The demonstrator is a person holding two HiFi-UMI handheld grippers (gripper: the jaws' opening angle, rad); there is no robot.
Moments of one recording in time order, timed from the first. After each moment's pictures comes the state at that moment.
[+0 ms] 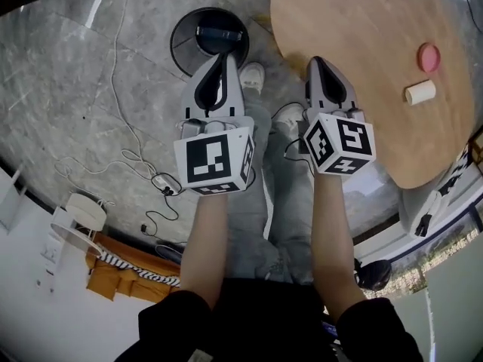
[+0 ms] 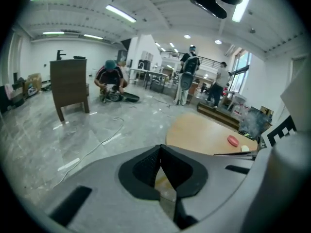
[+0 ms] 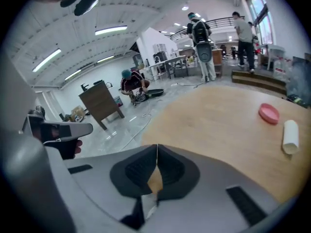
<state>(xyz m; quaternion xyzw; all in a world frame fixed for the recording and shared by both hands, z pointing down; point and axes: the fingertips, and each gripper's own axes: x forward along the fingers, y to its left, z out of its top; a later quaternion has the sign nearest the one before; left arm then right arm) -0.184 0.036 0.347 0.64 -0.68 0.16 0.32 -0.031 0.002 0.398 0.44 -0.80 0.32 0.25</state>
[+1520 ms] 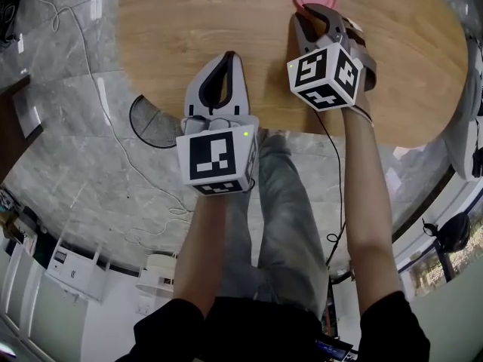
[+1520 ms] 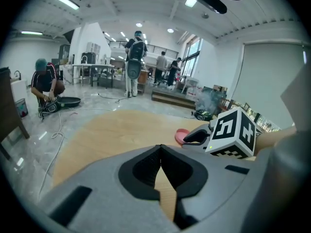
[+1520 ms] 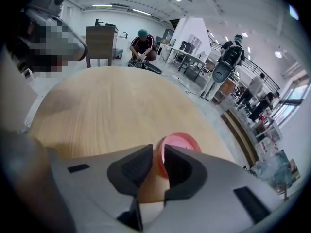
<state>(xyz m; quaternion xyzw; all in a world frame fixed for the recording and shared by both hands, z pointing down) 0.112 -0.093 0.353 0.81 -0.47 0.24 0.26 0.240 -0.138 0.445 0.41 -0.76 0.05 0.50</state>
